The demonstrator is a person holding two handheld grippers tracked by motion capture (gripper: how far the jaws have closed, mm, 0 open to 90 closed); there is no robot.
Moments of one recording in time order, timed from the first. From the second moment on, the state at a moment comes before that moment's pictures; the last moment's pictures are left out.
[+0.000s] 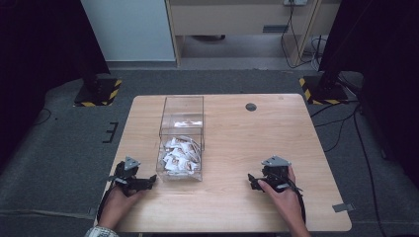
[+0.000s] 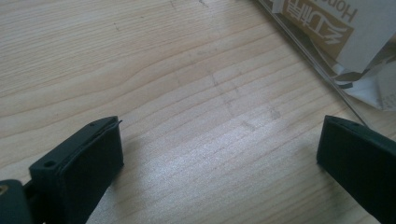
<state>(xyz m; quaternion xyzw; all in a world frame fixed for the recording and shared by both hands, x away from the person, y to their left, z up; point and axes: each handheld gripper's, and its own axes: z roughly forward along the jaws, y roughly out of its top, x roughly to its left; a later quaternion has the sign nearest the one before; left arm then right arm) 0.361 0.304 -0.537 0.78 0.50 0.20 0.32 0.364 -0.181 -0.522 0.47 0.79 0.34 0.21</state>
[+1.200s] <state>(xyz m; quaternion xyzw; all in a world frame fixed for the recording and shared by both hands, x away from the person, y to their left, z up) 0.361 0.305 -0.537 0.78 0.50 0.20 0.32 0.398 -0.119 -0.447 0.41 0.82 0.35 0.19</state>
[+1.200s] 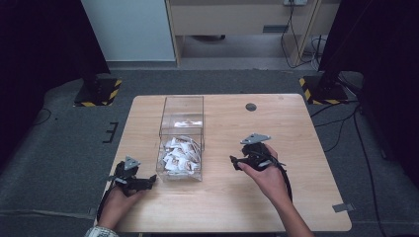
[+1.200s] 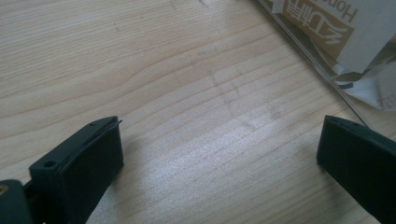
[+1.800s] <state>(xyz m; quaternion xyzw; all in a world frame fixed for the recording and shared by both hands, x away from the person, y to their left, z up) 0.361 0.305 -0.537 0.78 0.50 0.20 0.32 0.406 -0.083 -0.420 0.36 0.84 0.37 0.17</state>
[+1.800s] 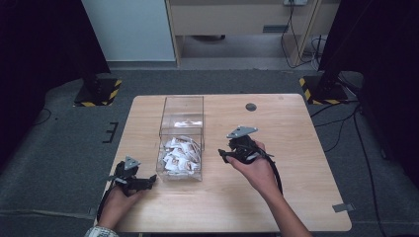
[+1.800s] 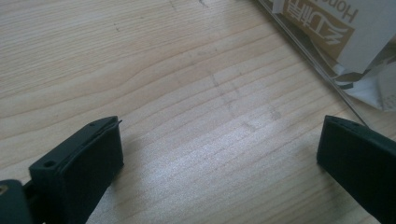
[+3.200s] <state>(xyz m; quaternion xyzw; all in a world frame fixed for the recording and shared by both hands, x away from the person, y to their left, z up) 0.361 0.305 -0.537 0.78 0.50 0.20 0.32 0.429 -0.031 -0.372 0.31 0.85 0.39 0.17</state>
